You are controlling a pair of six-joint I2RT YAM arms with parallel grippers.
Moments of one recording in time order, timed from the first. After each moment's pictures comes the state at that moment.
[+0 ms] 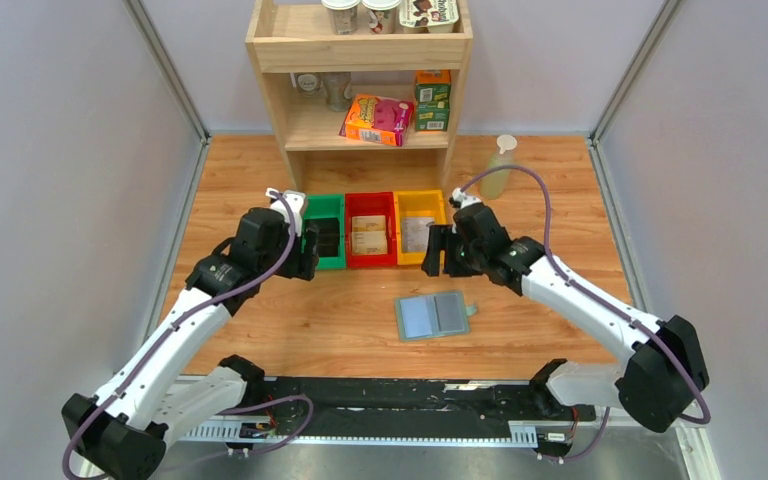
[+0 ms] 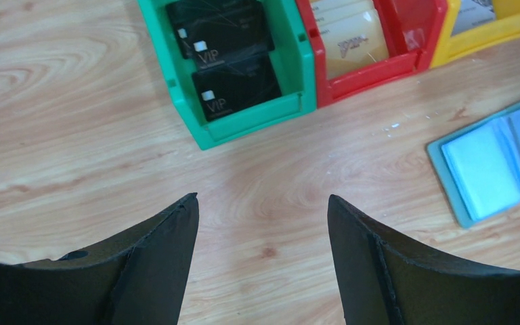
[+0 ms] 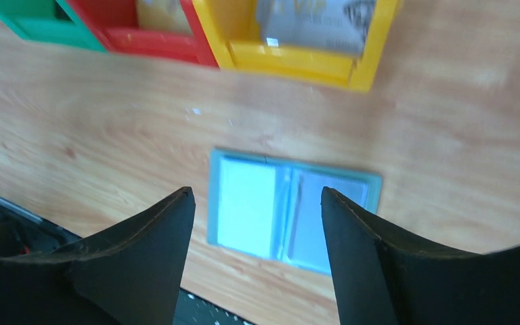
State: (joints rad) left arm -0.47 0.90 0.89 -0.68 -0.13 -0.15; right arm 0.64 1.27 0.98 -0.49 0.01 0.54
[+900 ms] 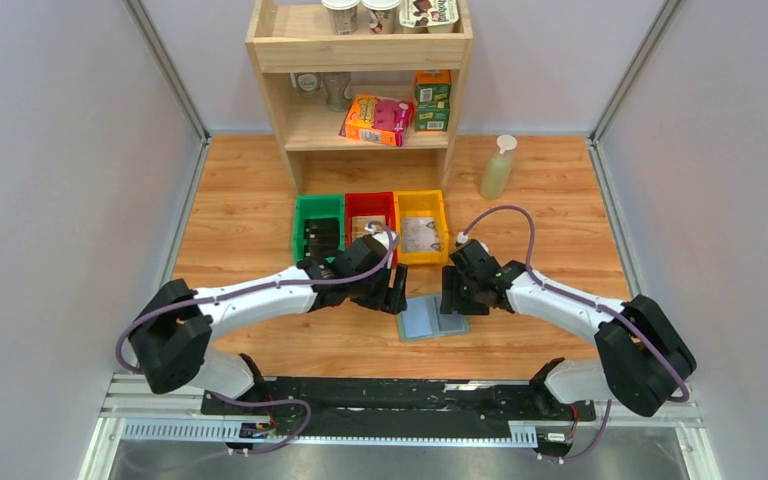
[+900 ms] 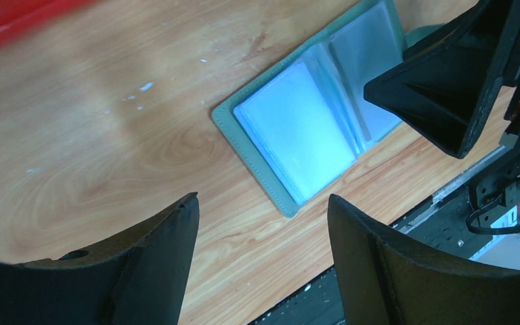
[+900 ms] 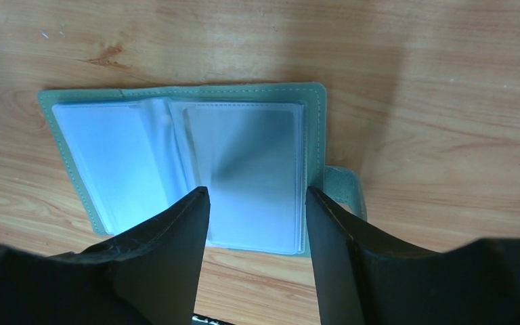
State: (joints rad) left arm -0.92 1.38 0.86 -0.33 0.02 -0.59; right arm 0.67 1.33 0.68 -0.45 0.02 0.65
